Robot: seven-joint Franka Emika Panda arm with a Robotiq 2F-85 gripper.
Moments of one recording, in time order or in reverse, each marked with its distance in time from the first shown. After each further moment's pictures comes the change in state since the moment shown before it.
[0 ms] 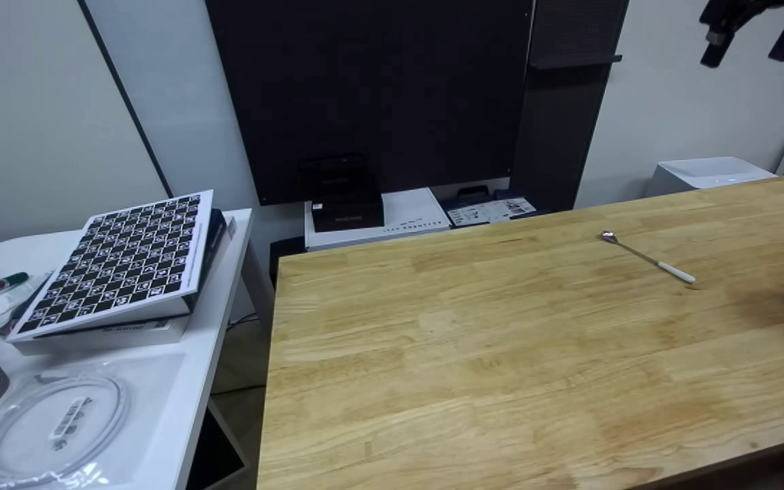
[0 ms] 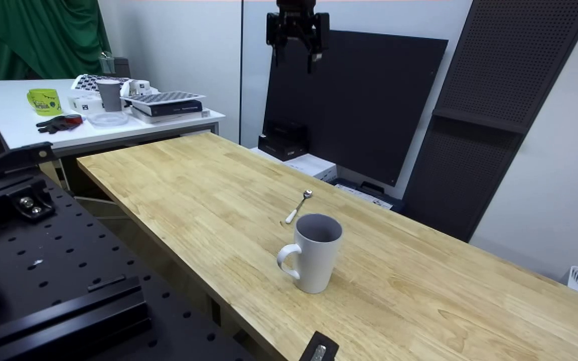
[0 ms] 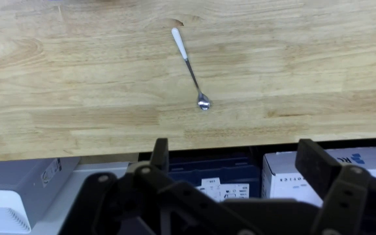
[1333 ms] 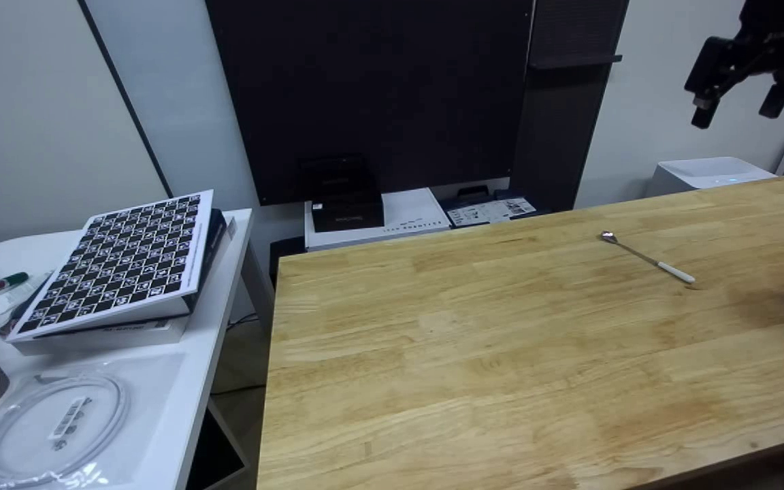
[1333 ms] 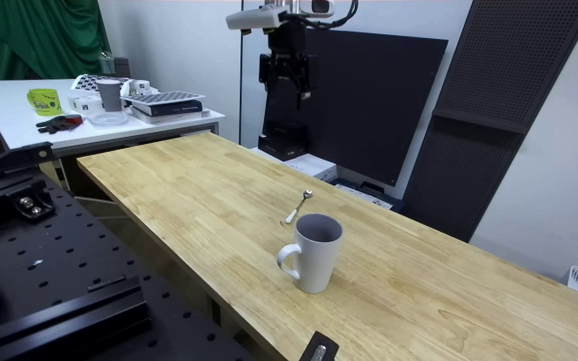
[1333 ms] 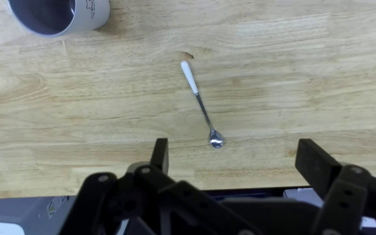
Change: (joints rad) arm 0.082 0.134 -0.069 0.014 -0.028 0.015 0.065
